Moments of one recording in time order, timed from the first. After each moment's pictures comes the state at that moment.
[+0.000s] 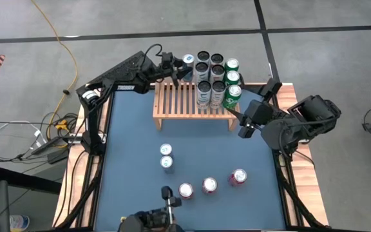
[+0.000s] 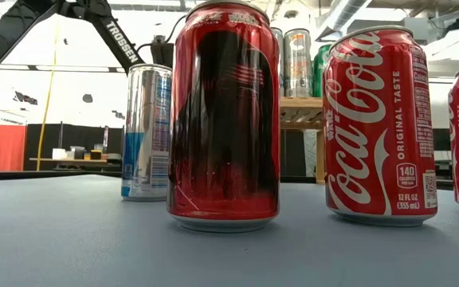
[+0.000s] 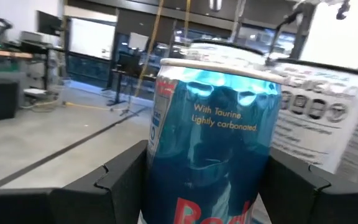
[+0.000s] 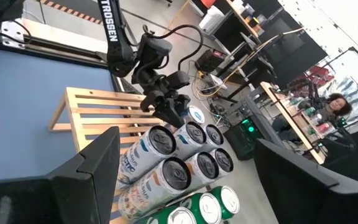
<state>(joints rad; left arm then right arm) 0.79 1.98 1.21 1.11 0.57 -0.37 0.49 1.60 2.33 -1.57 1.19 0.10</state>
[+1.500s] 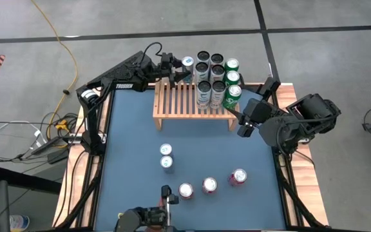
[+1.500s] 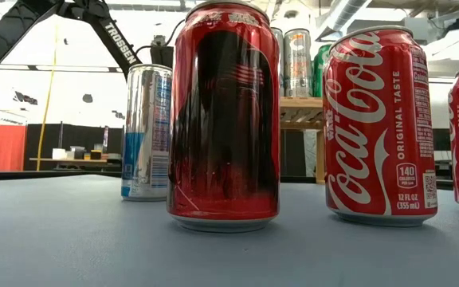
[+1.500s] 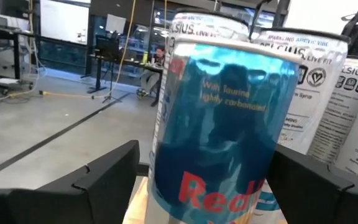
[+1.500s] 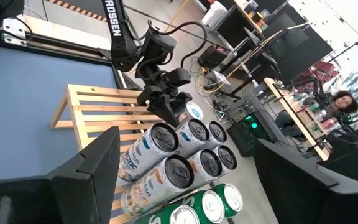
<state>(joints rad) 0.83 1.98 1.21 1.05 0.71 -0.33 0.46 1.60 2.33 -1.57 1.16 0.11</state>
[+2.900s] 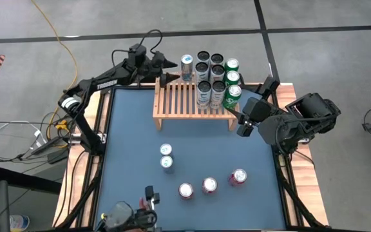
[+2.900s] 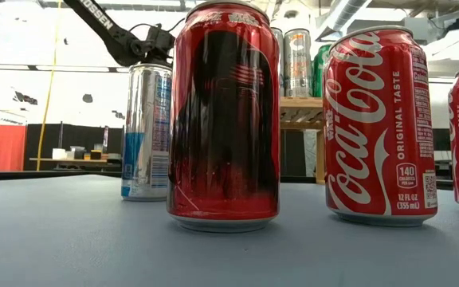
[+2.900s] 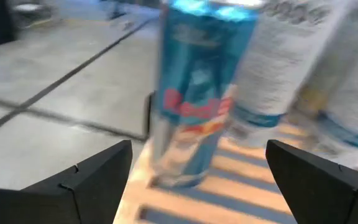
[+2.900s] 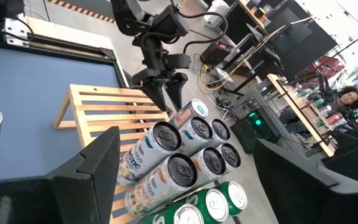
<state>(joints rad) 0.90 1.72 1.20 0.32 0.69 0.01 0.45 1.60 2.33 -1.57 1.14 0.12</state>
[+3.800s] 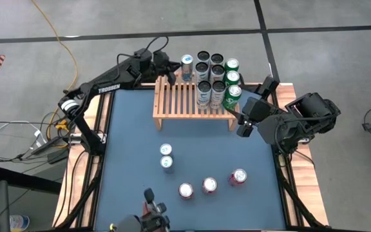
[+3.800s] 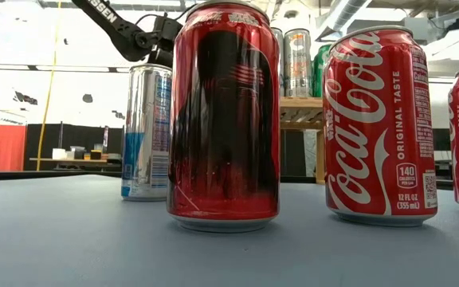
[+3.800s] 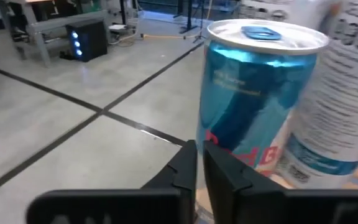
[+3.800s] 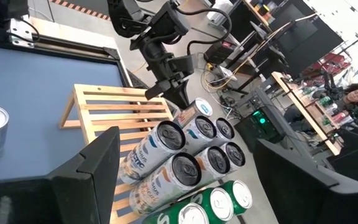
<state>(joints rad) 0.78 1.70 1.20 0.38 0.25 0.02 0.44 1.60 2.33 -1.57 1.12 0.13</state>
